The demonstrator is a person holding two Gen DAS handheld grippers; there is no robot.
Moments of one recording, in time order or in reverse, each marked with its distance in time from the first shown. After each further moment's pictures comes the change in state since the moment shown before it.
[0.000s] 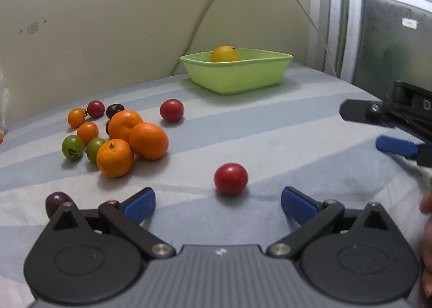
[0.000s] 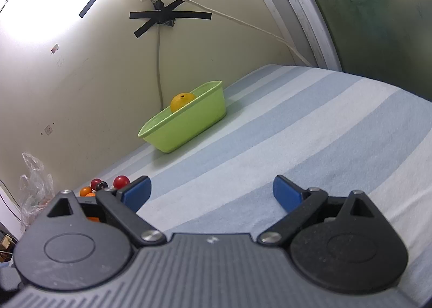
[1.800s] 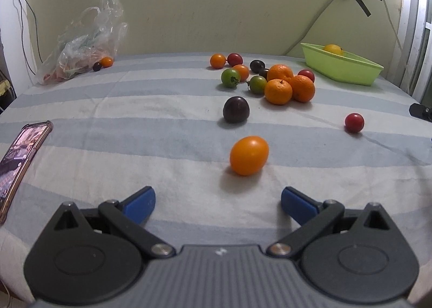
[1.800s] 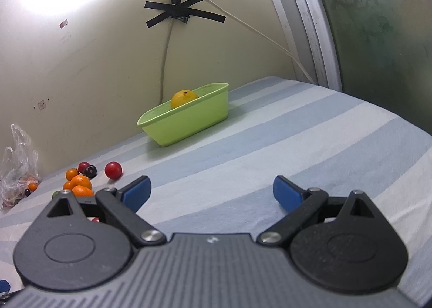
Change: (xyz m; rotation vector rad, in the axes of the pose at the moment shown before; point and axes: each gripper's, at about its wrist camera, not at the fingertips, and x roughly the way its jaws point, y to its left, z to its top) left arm -0.093 0.085 -0.079 -0.293 0.061 0.271; right arm -0.004 0.018 -0.009 -0.155 -0.020 -0.066
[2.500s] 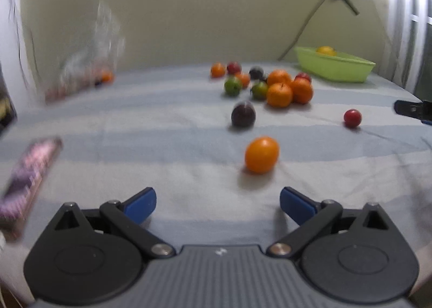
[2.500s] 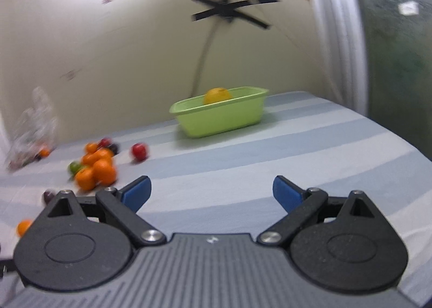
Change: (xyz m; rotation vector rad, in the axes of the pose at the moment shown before) left arm -0.018 0.009 -0.008 0.107 -0.087 -0.006; right arm -0.008 0.034 -0.011 -0.242 0.018 0.118
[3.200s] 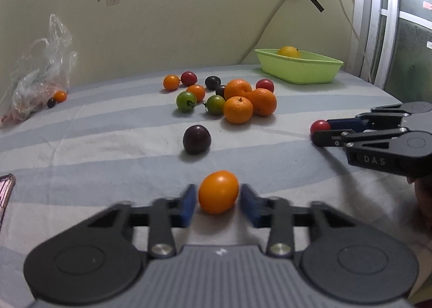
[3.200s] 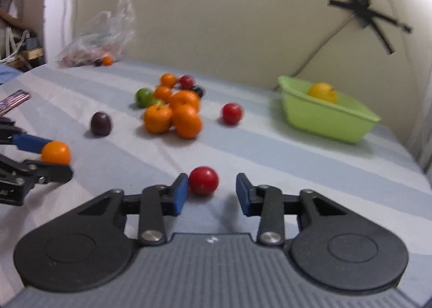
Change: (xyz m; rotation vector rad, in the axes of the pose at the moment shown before) left arm 0.032 -0.011 0.026 0.043 0.022 -0.163; right arm 0.045 0.076 0.000 -0.419 0.178 0.221
